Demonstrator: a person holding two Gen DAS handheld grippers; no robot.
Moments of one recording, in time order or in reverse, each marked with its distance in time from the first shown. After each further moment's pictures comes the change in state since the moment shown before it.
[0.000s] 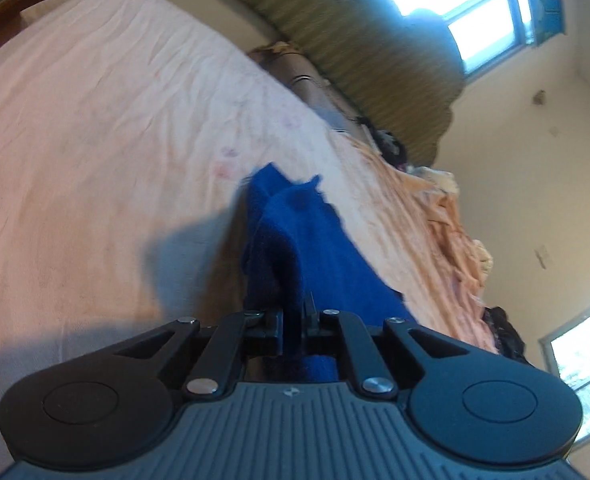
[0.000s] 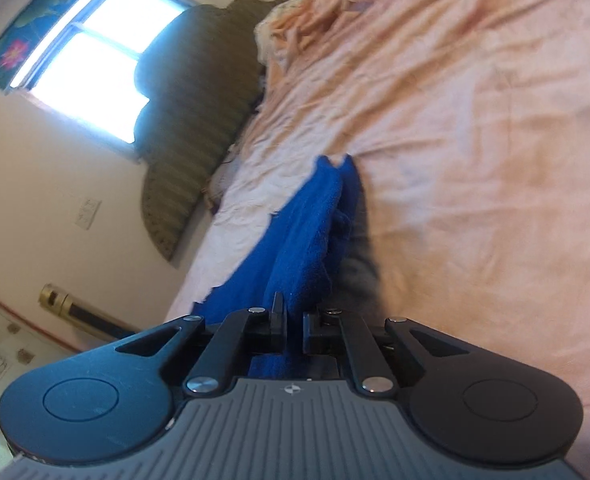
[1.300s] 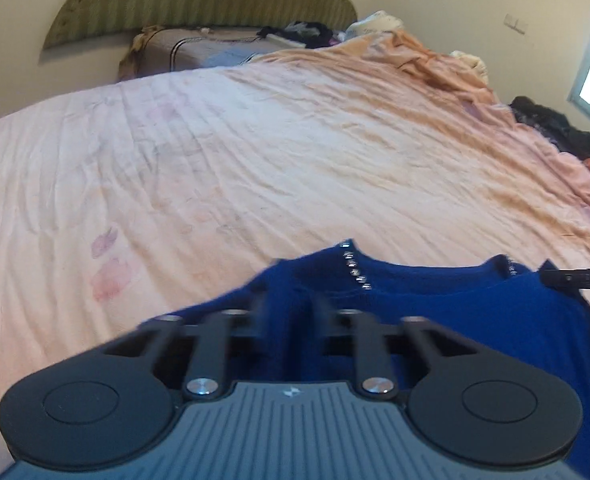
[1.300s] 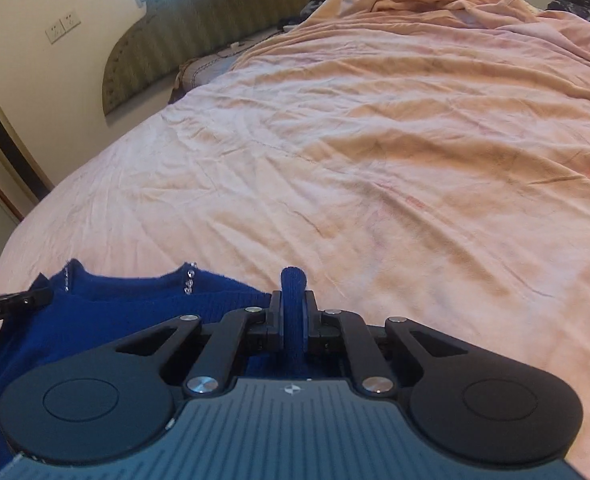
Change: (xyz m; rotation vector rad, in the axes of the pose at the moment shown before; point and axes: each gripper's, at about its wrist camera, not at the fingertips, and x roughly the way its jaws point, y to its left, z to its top) left arm 0.129 -0.052 0.031 0.710 0.225 0.135; right arm 0.127 0.021 0.052 -0.557 0.220 -0.271
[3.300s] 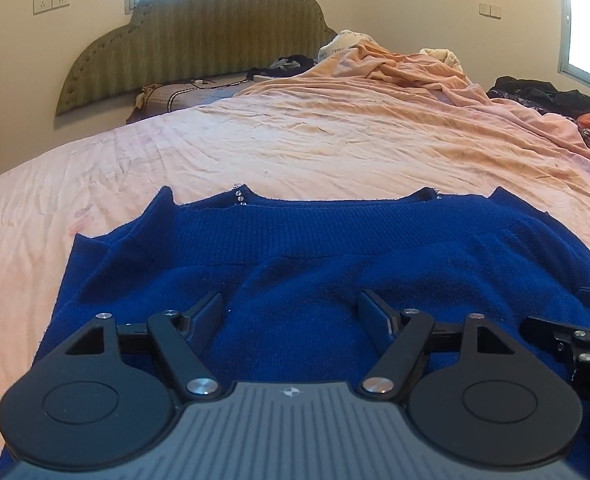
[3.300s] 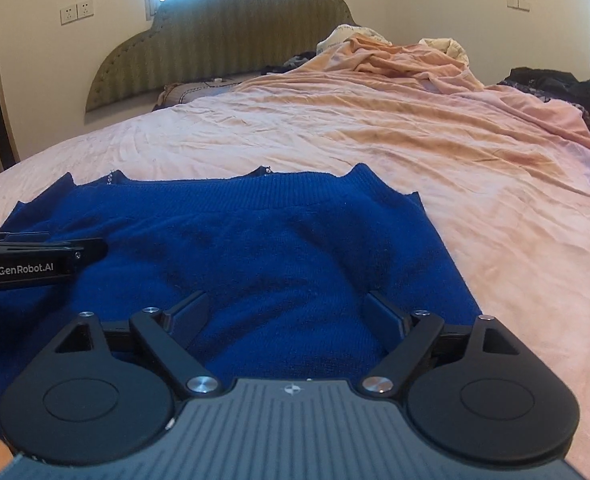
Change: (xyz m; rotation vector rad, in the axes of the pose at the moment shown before) left arm -0.044 -0.104 -0.091 0.158 -0.151 0.120; right arm -0.067 0.105 -0.138 -0.146 -0.187 -0.260
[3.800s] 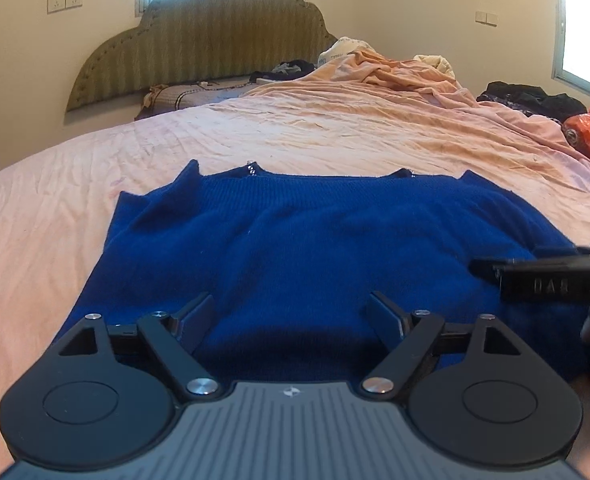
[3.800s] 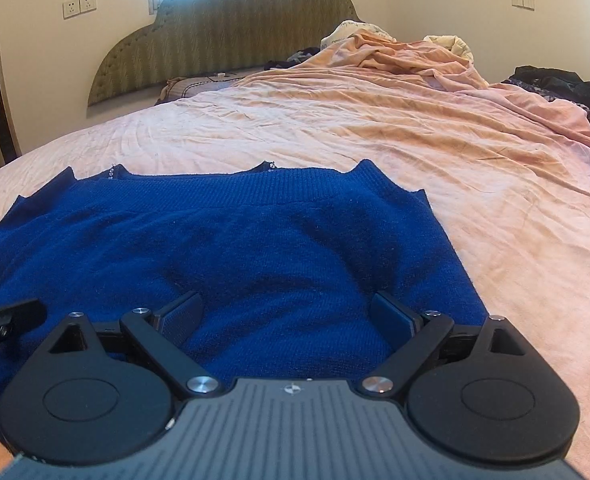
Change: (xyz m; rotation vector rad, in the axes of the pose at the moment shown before) left arm -0.064 0.003 -0.041 -0.013 -0.024 -0.005; right arm 0.002 0.004 0.000 -0.013 0.007 0.000
